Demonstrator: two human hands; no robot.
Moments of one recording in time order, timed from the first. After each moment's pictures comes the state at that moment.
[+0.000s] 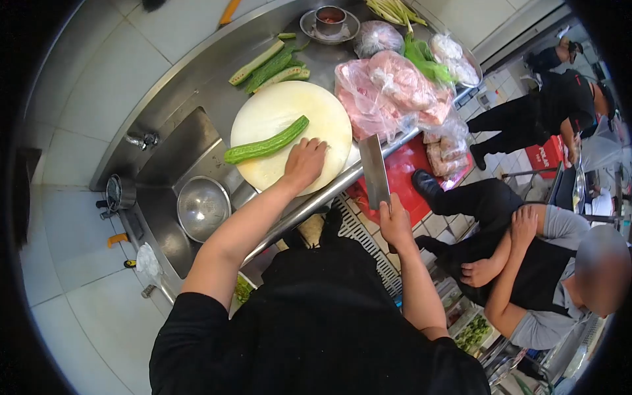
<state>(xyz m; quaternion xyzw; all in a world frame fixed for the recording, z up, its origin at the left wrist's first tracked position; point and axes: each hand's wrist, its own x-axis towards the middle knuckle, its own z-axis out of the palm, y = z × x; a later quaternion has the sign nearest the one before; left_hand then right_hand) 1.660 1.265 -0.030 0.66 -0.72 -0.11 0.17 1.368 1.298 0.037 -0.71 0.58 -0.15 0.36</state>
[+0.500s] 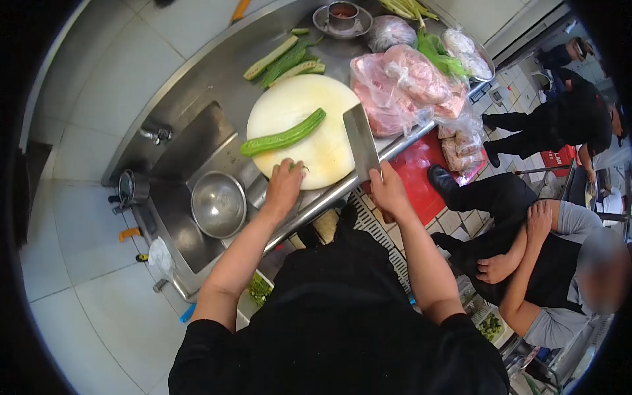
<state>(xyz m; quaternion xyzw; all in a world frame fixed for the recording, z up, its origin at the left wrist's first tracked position) 1.698 1.376 -0.008 0.76 -0.62 -0.14 0.17 1.441 1.266 0.030 -0.68 0.52 -0.17 0.49</state>
